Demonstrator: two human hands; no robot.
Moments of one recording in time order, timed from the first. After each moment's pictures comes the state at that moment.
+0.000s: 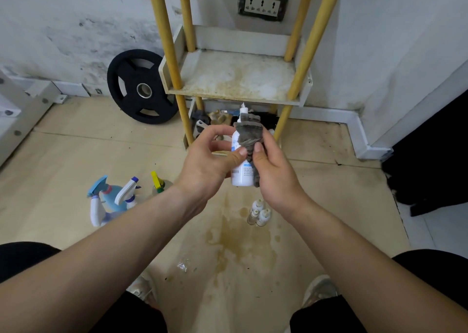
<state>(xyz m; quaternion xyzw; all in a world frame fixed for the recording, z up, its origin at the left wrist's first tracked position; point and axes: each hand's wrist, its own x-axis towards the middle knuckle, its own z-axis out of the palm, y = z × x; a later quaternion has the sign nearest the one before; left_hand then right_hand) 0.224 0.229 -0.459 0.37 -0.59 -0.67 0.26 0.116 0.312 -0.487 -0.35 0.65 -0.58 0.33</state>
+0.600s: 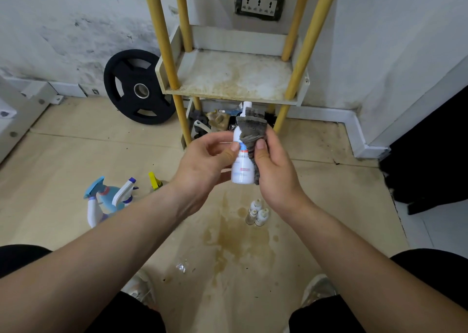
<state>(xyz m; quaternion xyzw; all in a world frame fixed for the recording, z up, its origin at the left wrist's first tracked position) 0.224 0.226 -0.460 0.35 -0.54 -0.73 0.22 0.116 0.312 -0.480 -0.35 0.64 -0.61 0.31</state>
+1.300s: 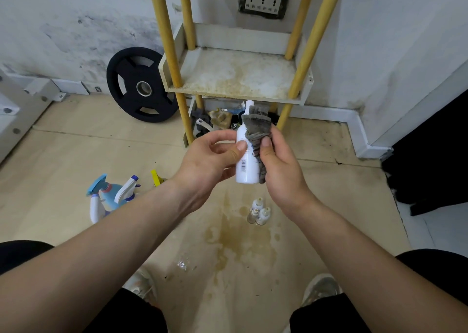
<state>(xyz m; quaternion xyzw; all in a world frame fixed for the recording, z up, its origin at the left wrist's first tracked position) 0.224 0.221 -0.464 0.35 -0.52 -0.75 0.21 0.112 0.313 -0.481 -0.32 0.61 -0.63 0.34</state>
